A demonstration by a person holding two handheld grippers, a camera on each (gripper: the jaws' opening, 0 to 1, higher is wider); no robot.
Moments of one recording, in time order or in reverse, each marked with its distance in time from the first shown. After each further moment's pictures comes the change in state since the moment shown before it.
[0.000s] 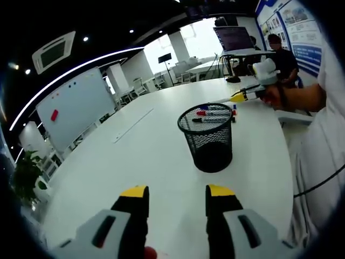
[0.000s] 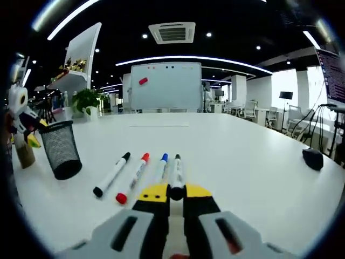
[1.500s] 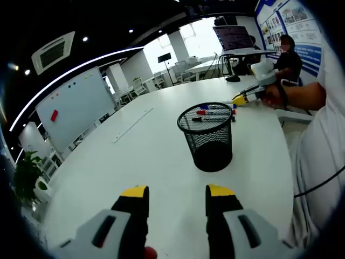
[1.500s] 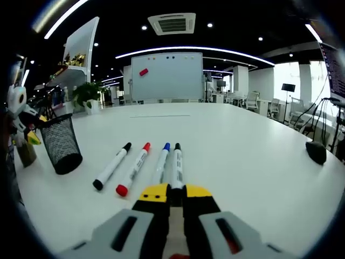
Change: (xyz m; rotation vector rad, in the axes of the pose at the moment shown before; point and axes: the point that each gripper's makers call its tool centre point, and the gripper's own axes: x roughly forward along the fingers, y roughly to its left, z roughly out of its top) left arm -0.001 -0.004 0.001 0.004 0.004 0.001; right arm 0.003 0.002 -0.015 0.009 0.079 0.017
